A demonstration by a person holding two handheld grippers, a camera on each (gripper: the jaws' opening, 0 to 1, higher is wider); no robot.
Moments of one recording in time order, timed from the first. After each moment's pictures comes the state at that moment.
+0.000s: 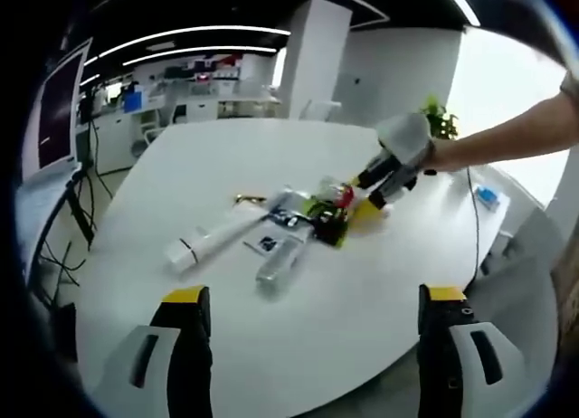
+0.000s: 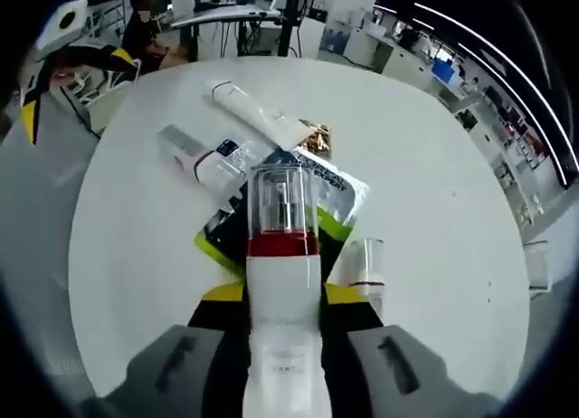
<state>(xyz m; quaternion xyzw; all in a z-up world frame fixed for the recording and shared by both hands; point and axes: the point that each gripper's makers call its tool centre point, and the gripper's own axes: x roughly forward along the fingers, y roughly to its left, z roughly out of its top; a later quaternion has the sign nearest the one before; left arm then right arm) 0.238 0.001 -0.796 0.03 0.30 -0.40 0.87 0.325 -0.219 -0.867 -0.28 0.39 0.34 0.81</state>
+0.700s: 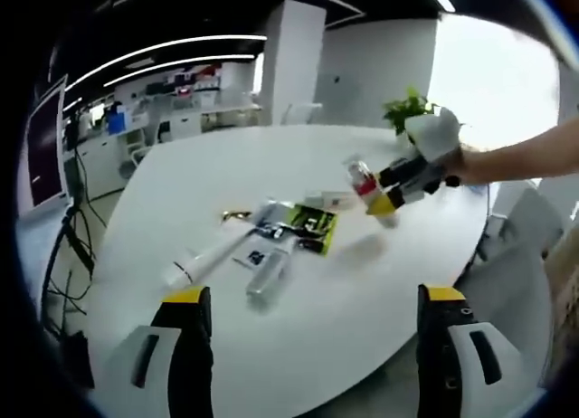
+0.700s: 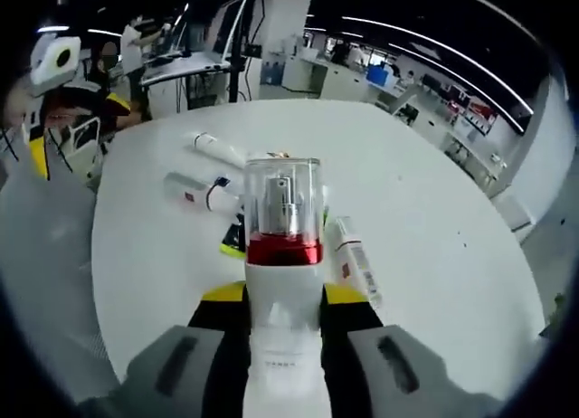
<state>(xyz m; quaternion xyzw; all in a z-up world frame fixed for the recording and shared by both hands) 0.226 -0.014 -0.774 0.07 0.28 -0.44 0.85 0.266 -0.233 -0.825 -0.20 0.33 0.24 0.89</state>
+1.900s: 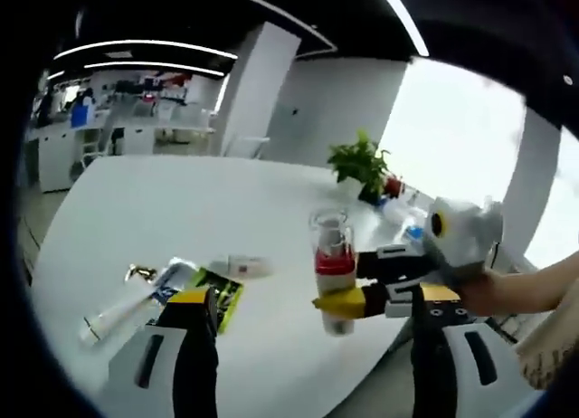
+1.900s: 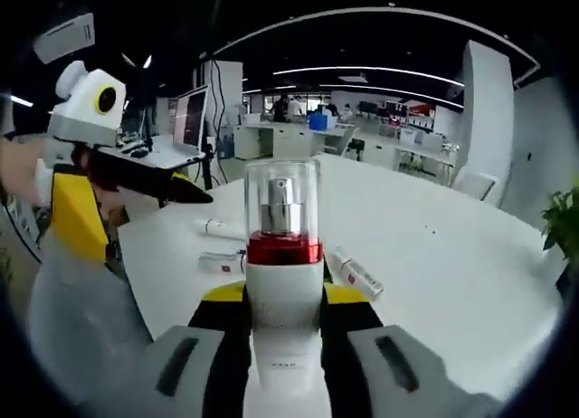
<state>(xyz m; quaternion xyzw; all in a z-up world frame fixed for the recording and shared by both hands) 0.186 -0.155 -0.697 -0.06 0.24 -0.55 0.80 0.192 -0.205 -0.742 -0.06 0.20 0.14 0.97</state>
